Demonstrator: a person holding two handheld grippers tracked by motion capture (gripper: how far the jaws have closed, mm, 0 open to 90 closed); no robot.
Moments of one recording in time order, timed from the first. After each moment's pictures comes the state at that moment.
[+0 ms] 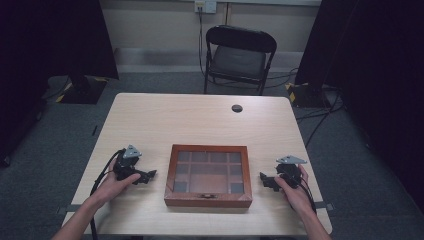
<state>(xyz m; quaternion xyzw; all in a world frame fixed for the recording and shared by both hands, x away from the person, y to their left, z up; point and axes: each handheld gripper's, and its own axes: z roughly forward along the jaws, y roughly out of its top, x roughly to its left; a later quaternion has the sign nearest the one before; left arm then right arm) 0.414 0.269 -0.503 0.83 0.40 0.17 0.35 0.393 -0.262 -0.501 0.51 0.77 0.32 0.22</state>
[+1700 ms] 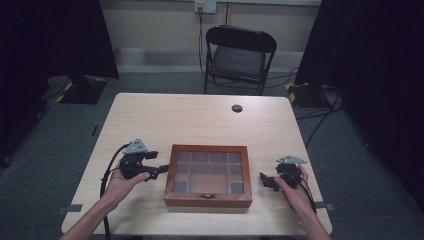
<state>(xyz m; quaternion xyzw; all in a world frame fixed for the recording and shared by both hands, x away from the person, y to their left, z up) 0.388 0.225 -0.433 0.82 0.34 0.12 0.45 0.393 -0.262 -0.501 0.51 0.77 0.32 0.22</state>
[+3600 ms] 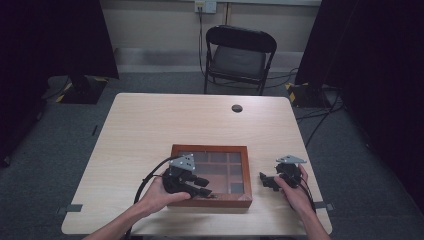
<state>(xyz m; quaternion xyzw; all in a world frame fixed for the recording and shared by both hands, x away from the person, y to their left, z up) 0.360 0.108 -0.422 0.88 0.16 -0.06 0.45 0.394 -0.262 -0.501 0.51 0.77 0.32 0.22</state>
